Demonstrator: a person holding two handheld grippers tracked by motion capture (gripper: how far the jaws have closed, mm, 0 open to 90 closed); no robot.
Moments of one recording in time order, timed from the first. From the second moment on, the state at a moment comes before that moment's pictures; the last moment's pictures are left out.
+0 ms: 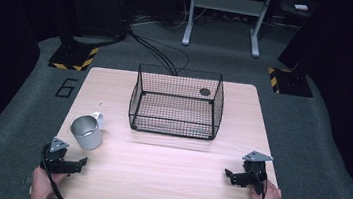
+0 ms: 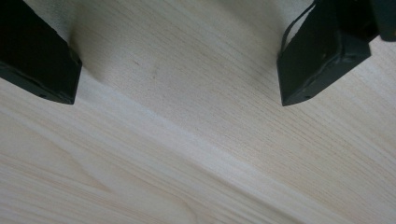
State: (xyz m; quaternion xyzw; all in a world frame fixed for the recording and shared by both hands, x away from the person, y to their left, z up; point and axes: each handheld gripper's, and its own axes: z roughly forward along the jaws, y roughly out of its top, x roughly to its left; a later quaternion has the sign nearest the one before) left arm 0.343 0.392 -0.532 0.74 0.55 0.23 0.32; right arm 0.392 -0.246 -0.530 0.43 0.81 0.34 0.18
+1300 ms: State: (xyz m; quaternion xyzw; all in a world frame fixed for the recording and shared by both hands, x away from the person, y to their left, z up) left arm 0.388 0.372 -0.457 0.73 0.51 0.26 0.37; right arm 0.392 -0.247 -0.530 0.43 0.81 0.34 0.18
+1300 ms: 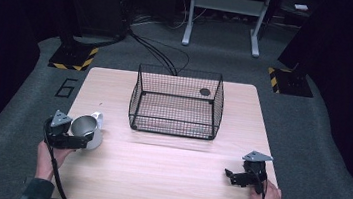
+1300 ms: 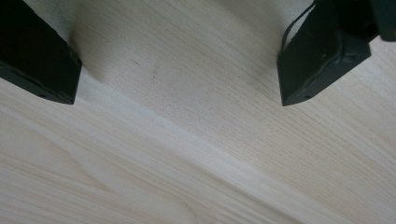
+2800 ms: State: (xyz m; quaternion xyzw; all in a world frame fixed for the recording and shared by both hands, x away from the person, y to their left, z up) left arm 0.394 0.362 -0.449 0.74 0.49 0.27 0.37; right arm 0.393 -0.247 -0.530 0.43 0.81 0.34 0.18
